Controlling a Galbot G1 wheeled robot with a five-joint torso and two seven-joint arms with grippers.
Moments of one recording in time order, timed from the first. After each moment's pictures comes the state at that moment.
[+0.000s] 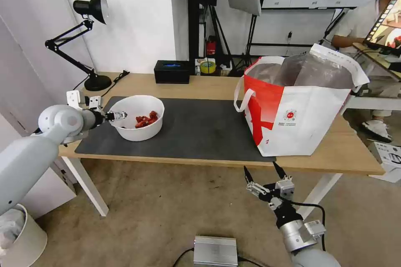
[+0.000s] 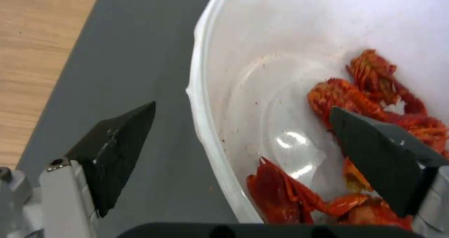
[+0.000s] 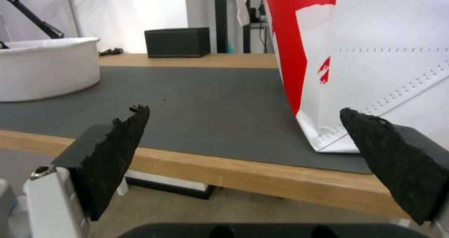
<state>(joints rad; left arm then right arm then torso) 0.43 -0.65 0.04 -1.50 -1.42 0.72 -0.40 -1.62 1.04 0.31 2.09 0.36 0.22 0.20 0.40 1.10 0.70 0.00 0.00</state>
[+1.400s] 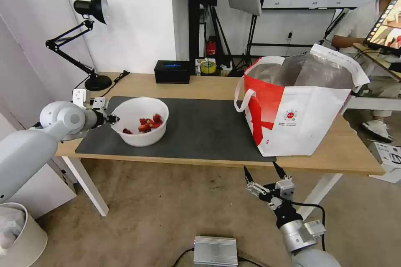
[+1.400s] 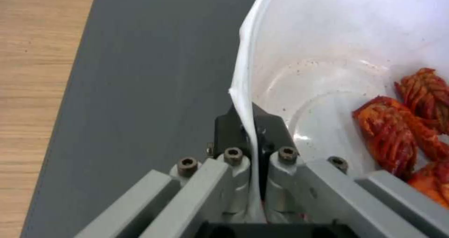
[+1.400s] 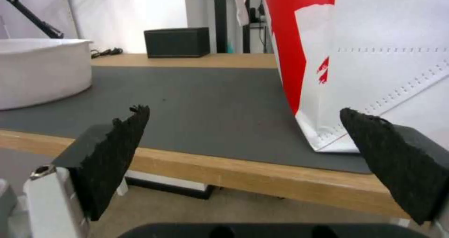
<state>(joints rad) 0.31 -0.56 0.23 -1.53 -1.42 0.74 -0.36 -1.62 1.04 0.31 2.09 0.36 0.22 0.20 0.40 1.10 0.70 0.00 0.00</state>
